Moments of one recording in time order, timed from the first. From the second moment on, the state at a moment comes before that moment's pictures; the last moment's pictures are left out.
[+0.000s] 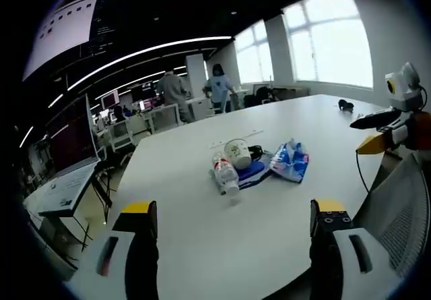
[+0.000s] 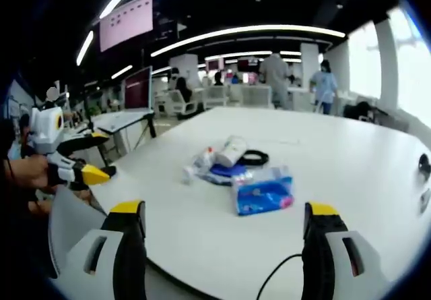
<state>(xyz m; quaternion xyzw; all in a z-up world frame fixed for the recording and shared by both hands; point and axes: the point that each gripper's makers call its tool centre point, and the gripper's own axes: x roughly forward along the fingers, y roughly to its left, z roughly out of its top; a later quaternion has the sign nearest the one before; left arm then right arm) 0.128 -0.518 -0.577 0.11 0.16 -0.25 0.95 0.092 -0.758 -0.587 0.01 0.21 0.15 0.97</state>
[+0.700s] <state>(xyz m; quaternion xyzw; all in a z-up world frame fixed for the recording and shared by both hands) 0.126 -0.518 -0.587 0.11 0.18 -0.25 0.94 0.086 -0.762 -0.597 0.01 0.23 0.15 0.96</state>
